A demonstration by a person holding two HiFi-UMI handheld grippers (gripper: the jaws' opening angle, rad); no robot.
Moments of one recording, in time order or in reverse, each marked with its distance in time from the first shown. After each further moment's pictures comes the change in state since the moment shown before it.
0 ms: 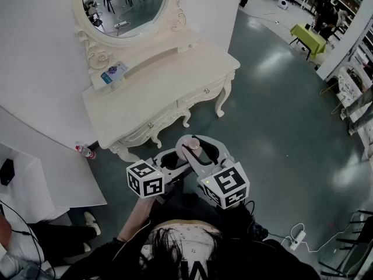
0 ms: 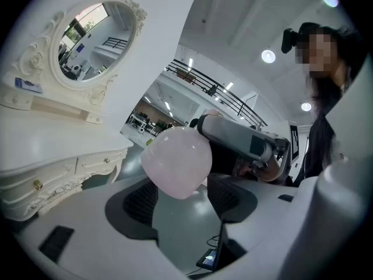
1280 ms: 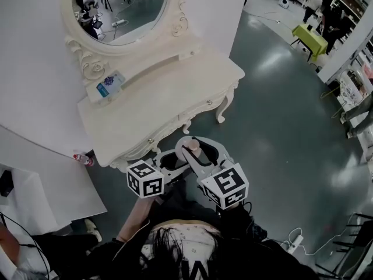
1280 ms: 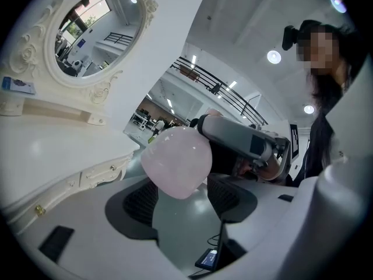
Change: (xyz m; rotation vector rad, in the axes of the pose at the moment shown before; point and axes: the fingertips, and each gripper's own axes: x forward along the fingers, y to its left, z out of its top) left arm 0.027 0.078 0.048 -0.020 0.035 -0.004; right arm 0.078 -0.058 0.011 0.027 0.030 -0.008
